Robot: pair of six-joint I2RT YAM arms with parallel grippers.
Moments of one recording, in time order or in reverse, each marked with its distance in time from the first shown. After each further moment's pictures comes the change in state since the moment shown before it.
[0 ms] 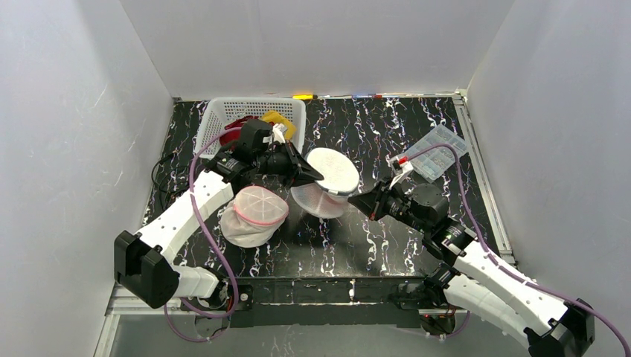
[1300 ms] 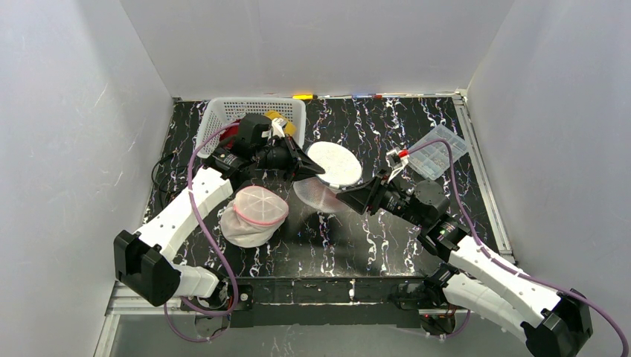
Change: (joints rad) left arm 0.000 0.015 0.048 -0.008 0.006 -0.022; right arm -0.002 0.069 0.000 0.219 -0.116 0.117
